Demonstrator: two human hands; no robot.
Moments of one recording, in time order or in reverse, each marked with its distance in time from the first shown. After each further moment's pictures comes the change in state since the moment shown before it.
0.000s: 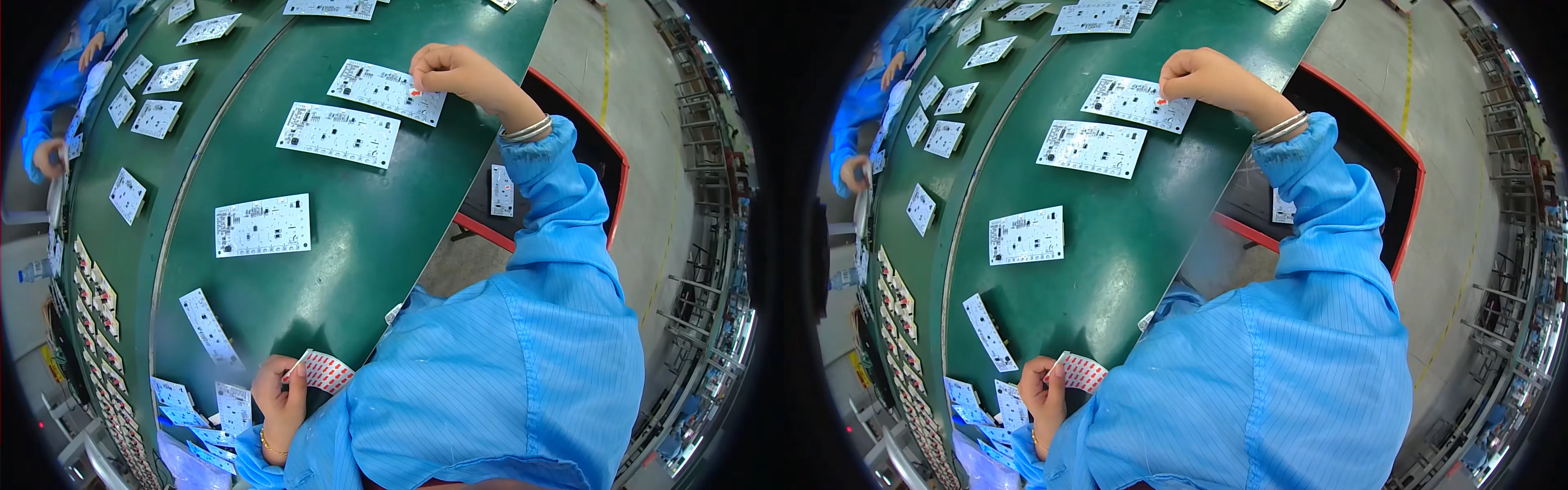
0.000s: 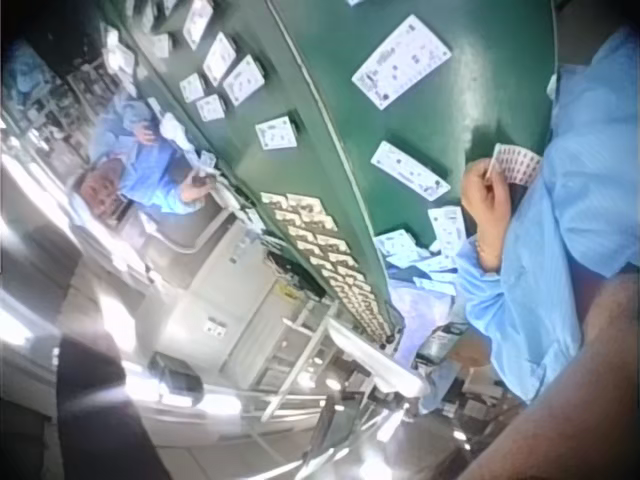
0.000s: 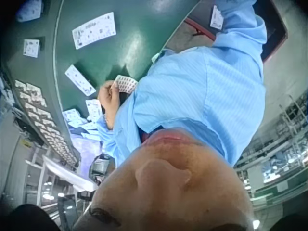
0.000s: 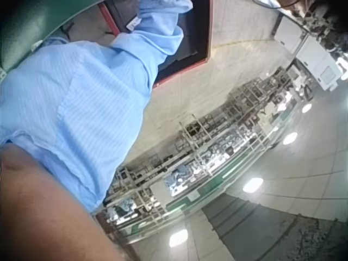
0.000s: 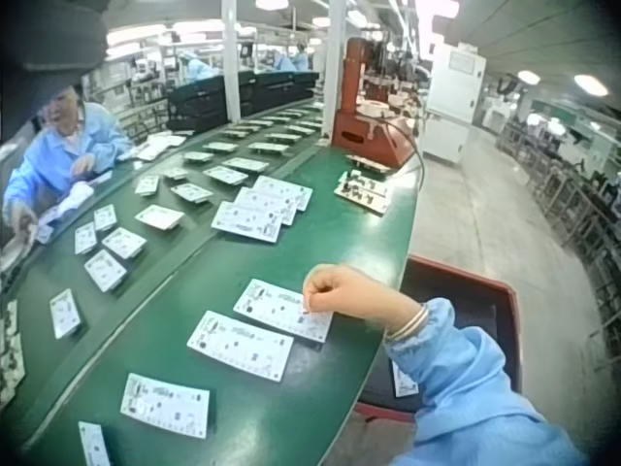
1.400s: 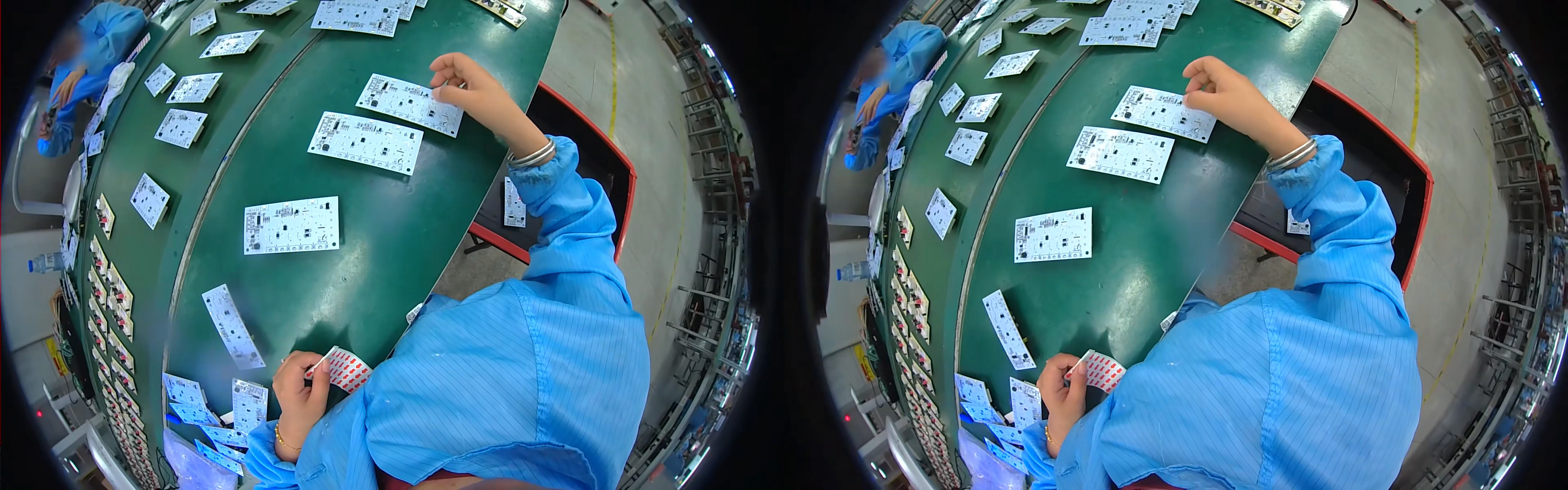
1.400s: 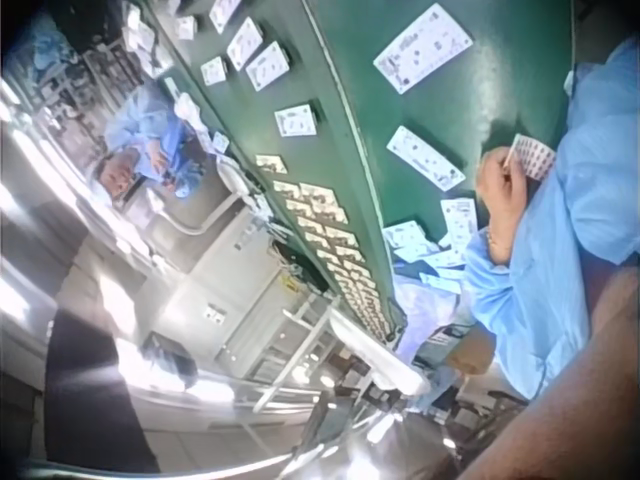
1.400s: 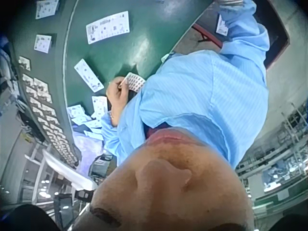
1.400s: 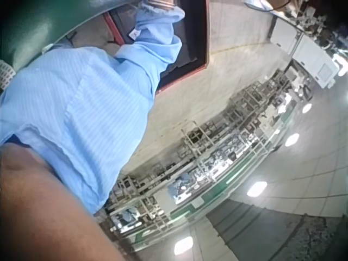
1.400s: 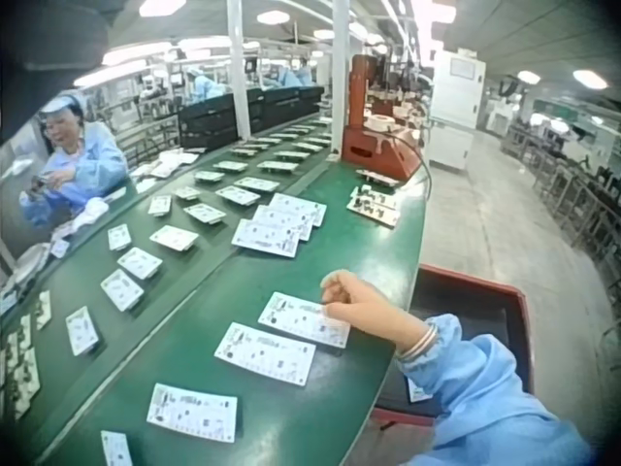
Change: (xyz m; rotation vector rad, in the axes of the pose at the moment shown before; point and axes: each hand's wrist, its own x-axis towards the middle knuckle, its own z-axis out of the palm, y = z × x) left_hand 0.011 -0.002 -0.001 0.099 -0.045 0.169; right_hand -0.008 -0.010 0.019 0.041 0.249 0.058
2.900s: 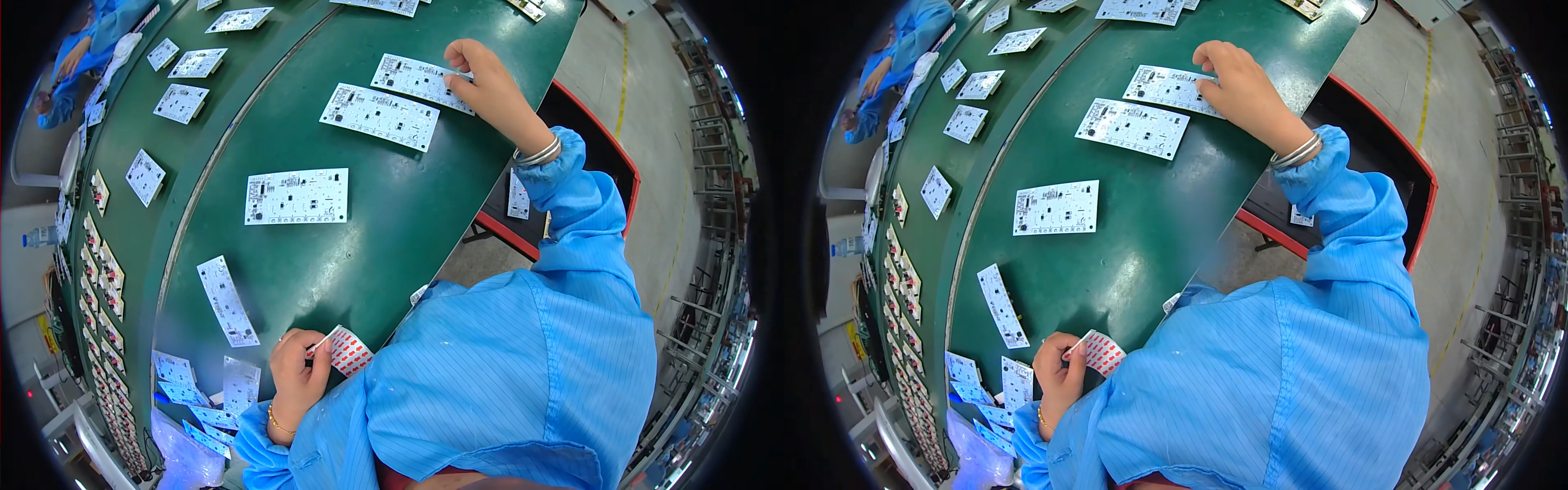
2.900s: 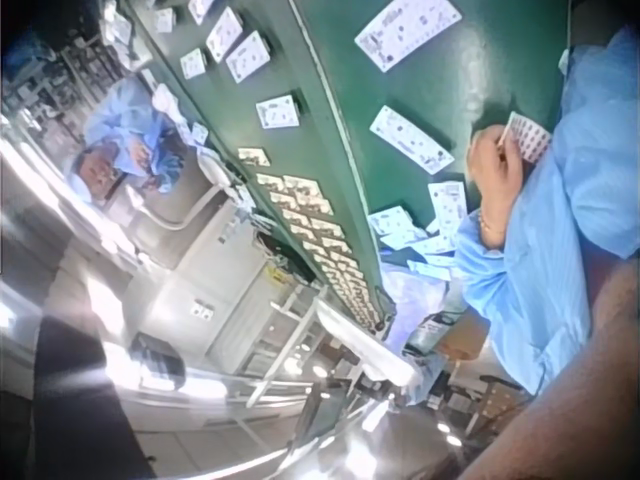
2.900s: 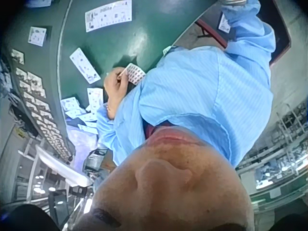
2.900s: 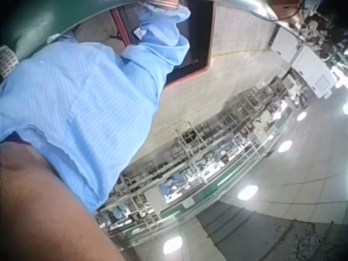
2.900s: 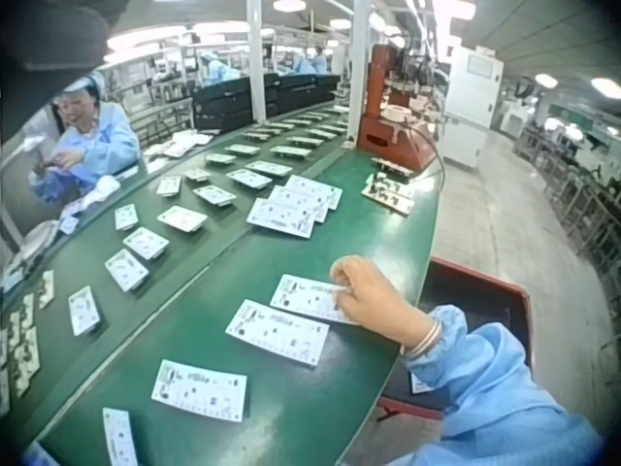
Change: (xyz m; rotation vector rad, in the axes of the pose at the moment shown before) left_hand 0.003 -0.008 0.007 0.017 -0.013 0.115; right_hand -0.011 0.003 0.013 -0.536 0.175 -0.361
